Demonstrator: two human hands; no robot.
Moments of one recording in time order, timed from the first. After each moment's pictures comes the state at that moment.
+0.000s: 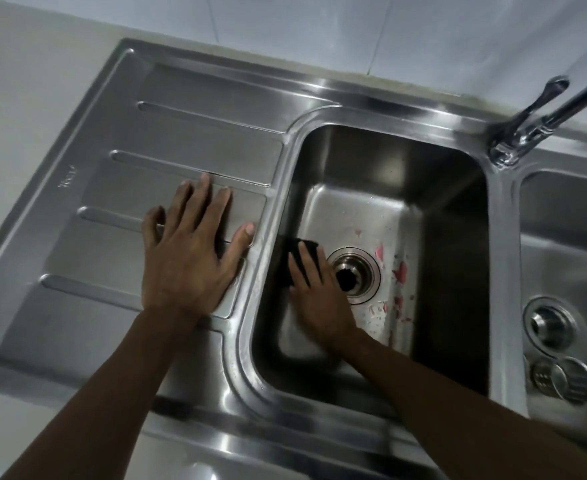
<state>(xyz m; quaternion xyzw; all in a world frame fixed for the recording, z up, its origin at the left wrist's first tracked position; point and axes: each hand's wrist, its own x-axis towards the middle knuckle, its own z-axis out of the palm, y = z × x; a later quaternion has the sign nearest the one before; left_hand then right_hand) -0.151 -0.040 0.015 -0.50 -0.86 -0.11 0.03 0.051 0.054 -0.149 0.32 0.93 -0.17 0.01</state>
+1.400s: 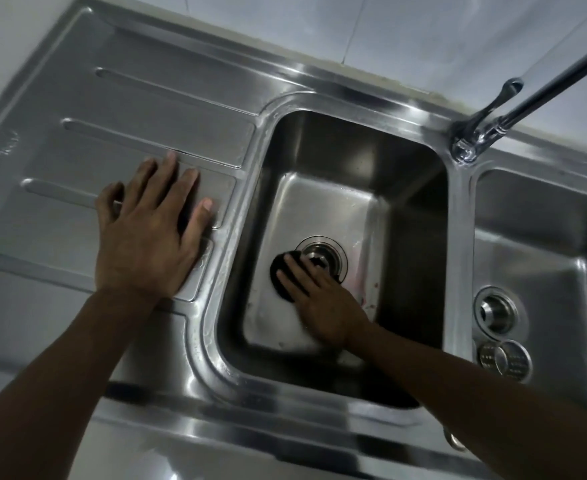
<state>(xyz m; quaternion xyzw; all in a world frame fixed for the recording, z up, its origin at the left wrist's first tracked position) -0.147 -0.042 0.022 -0.51 -0.85 -0.15 0.04 0.126 0.075 -0.120 0.18 0.97 -0.11 0.09</state>
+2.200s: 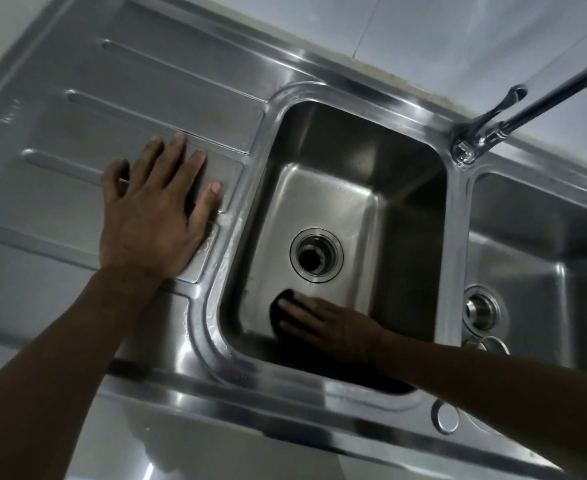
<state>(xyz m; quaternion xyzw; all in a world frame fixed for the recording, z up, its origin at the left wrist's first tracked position) -0.152 -0.042 0.012 -0.51 -0.84 -0.14 0.07 0.171 0.058 -0.077 -0.05 0.98 -0.02 0.19</state>
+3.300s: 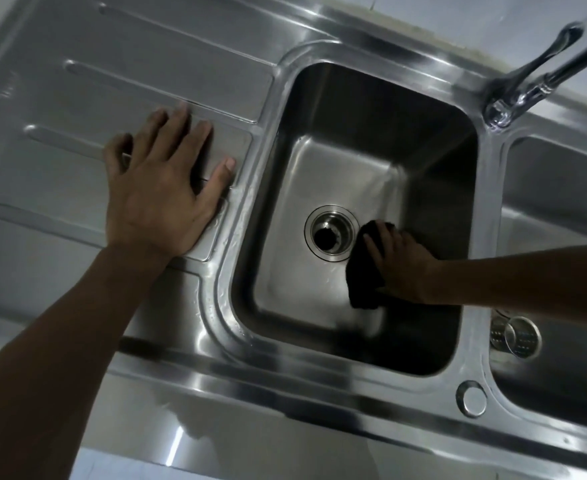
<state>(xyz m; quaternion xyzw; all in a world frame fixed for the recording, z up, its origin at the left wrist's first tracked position) -0.157 -0.041 0.004 -0.51 -0.84 -0.16 0.07 0.163 0.134 -0.046 0.18 0.86 0.09 0.47</state>
